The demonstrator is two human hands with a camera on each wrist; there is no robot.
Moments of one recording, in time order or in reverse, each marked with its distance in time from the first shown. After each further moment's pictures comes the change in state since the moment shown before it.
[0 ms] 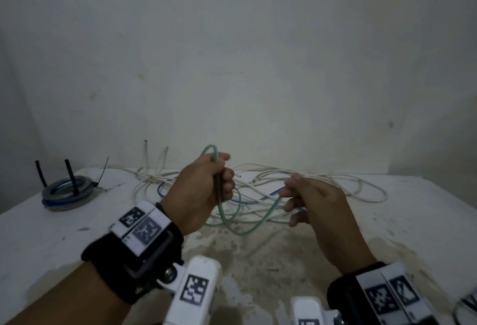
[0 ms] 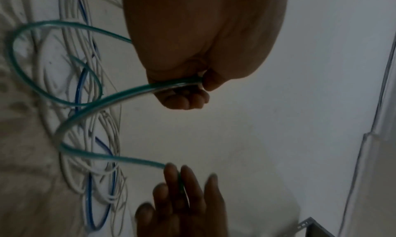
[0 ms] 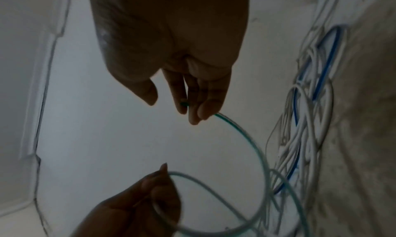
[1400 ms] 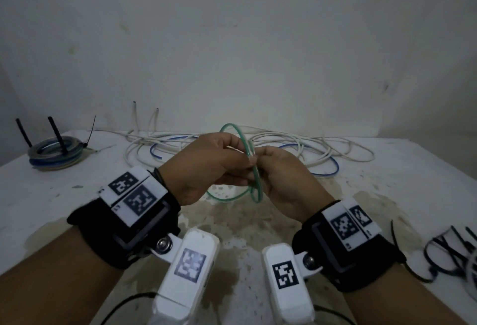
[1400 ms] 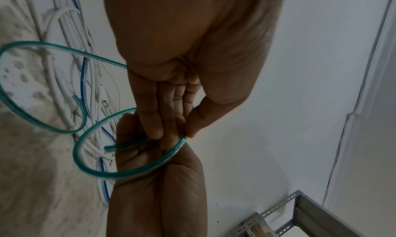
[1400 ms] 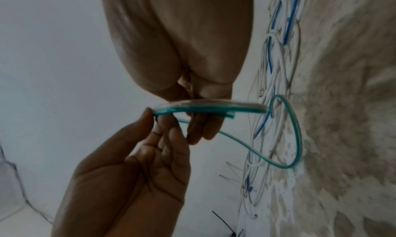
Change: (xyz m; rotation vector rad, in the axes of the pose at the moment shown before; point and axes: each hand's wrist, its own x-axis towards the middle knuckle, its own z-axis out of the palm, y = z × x) left_hand -0.037 -0.010 0.006 0.430 -0.241 -0.081; right_hand -0.015 0.004 0.042 0.267 -0.328 0.310
